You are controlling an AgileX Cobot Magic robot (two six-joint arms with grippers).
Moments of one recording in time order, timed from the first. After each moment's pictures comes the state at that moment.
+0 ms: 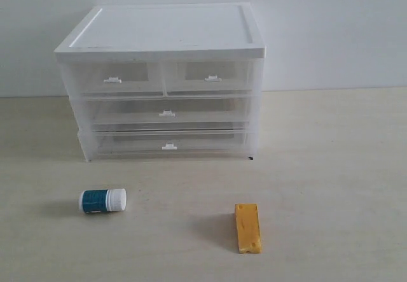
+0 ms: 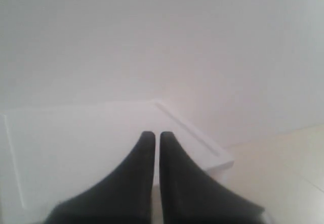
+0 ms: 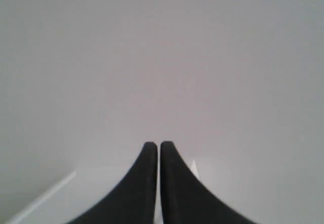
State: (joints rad) left arm 0.09 1.20 -0.96 1.43 -0.72 -1.57; right arm 0.17 0.83 -0.75 -0.50 -0.26 0.77
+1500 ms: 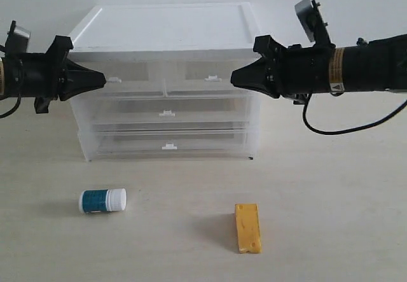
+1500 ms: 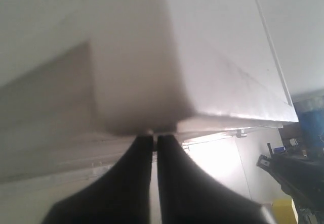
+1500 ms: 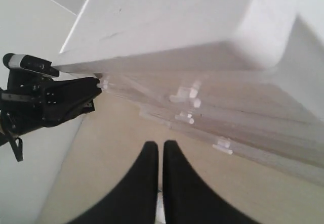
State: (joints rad) left arm 0.09 1.95 -1.24 1.57 -0.93 -2.09; right arm 0.17 1.88 -1.19 -1.43 -0.88 1.93
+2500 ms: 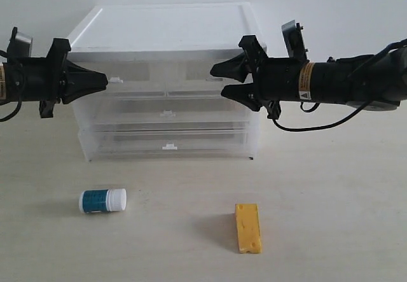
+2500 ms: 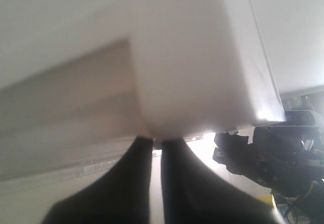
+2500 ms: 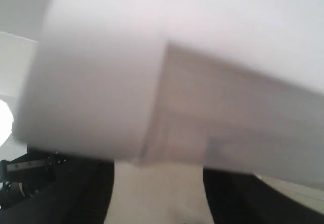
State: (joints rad) left arm 0.10 2.00 -1.26 1.54 -0.98 -2.09; right arm 0.22 2.04 -1.27 -1.22 -0.86 2.04
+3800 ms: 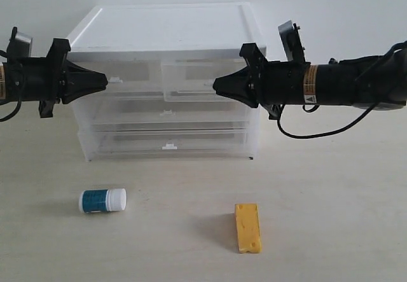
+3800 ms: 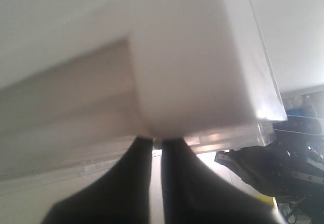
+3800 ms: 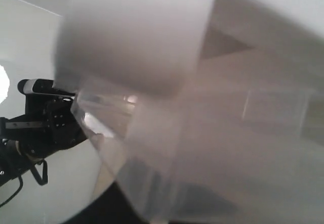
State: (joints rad) left arm 0.10 2.00 -1.26 1.54 -0.98 -2.09; right arm 0.21 2.04 -1.27 -1.32 -0.95 1.99
